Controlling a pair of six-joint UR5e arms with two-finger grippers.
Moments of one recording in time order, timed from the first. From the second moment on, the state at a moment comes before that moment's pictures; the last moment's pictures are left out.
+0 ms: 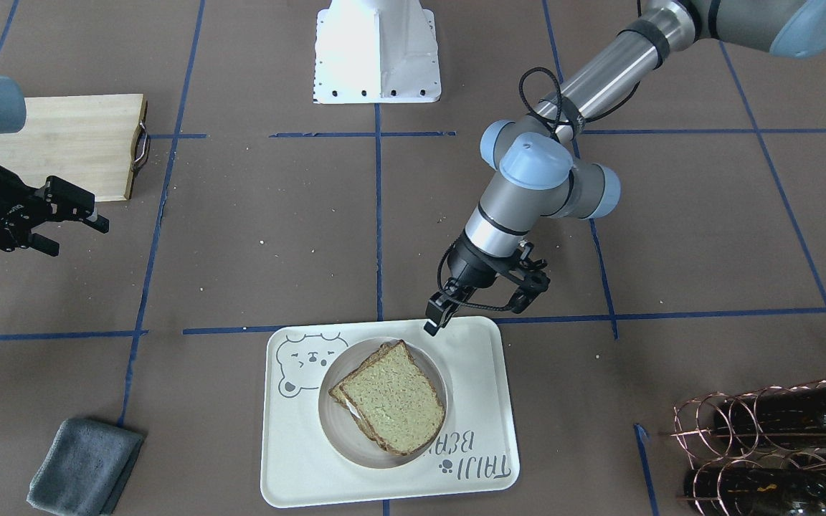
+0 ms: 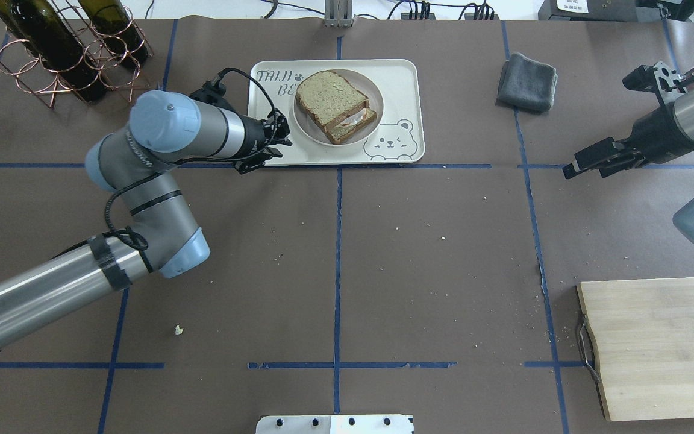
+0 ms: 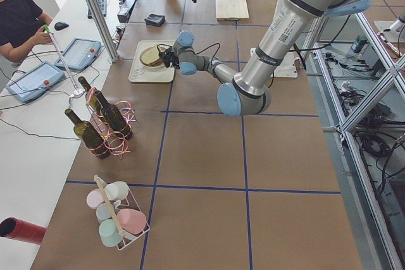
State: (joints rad) left arm -0.69 -2.19 -1.38 -2.36 -1.83 -1.91; right arm 1.07 -1.44 1.70 -1.00 2.45 0.76
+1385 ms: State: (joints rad) left arm -1.59 -1.54 -1.71 -1.65 -2.24 0.14; right arm 1.38 -1.51 1.95 -1.81 2.38 0.00
